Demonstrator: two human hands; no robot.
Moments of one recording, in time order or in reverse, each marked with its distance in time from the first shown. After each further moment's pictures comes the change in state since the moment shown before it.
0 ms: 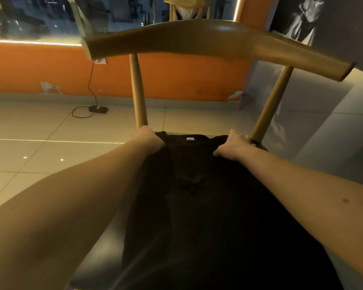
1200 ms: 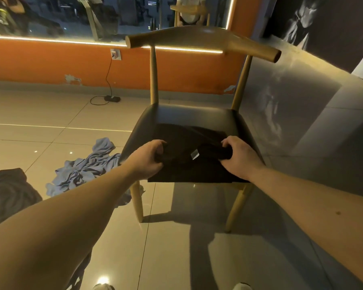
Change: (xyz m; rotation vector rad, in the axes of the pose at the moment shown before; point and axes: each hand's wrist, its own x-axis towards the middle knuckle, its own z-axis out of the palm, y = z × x) left_hand -0.285 -0.143 0.010 0.042 -0.014 0.655; right_hand -0.277 0.136 0.032 0.131 0.202 -0.578
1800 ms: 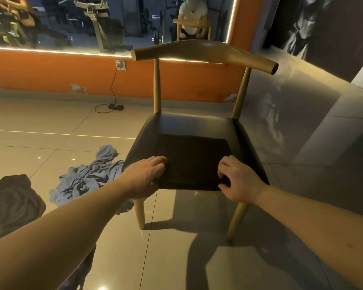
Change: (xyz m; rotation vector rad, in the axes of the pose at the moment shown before) left_hand -0.031 0.002 -0.008 0.467 -0.086 0.300; right_hand -0.037 0.005 0.005 -0.225 -0.048 -0.395
